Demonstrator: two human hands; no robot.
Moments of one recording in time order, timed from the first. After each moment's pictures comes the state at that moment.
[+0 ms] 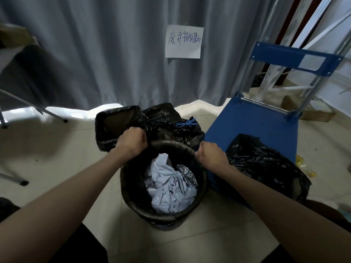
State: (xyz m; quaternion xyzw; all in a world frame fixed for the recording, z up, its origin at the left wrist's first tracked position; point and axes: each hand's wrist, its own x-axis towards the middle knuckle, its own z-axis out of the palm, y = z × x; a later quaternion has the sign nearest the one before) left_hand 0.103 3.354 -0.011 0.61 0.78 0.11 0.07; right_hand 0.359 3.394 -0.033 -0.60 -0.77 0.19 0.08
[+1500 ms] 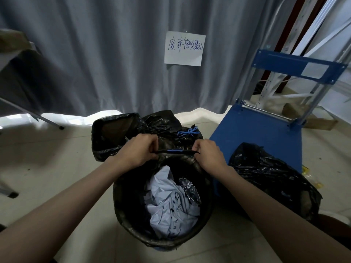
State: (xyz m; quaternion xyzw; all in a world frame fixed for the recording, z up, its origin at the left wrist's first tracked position) left_hand 0.104 3.366 -0.006 0.72 0.67 0.15 0.11; right_hand 0.335 3.417 -0.020 -0.58 -0.78 0.19 0.15
